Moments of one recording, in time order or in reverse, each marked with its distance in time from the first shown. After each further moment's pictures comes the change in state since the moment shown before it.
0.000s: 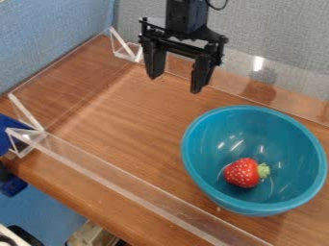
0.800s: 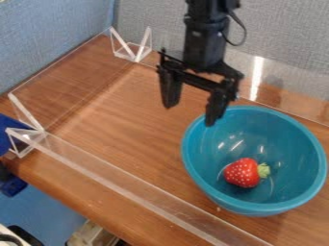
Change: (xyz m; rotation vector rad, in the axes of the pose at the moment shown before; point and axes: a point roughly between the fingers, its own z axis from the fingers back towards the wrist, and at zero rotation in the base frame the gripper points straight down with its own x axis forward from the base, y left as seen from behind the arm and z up) arm -0.011 -0.037 -0.030 -0.017 0.066 -0.121
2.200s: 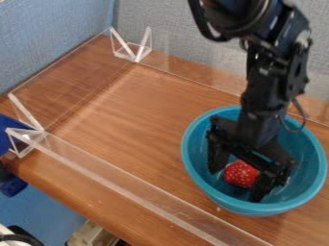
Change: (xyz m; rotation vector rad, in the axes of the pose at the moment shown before) arm -0.009 -0.065 -0.061 0.030 0.002 -0.142
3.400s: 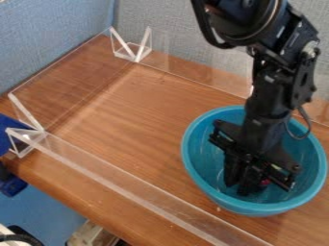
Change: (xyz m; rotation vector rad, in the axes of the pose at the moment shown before) arm 0.000 -0.005 0.006 0.023 -0.042 0.017
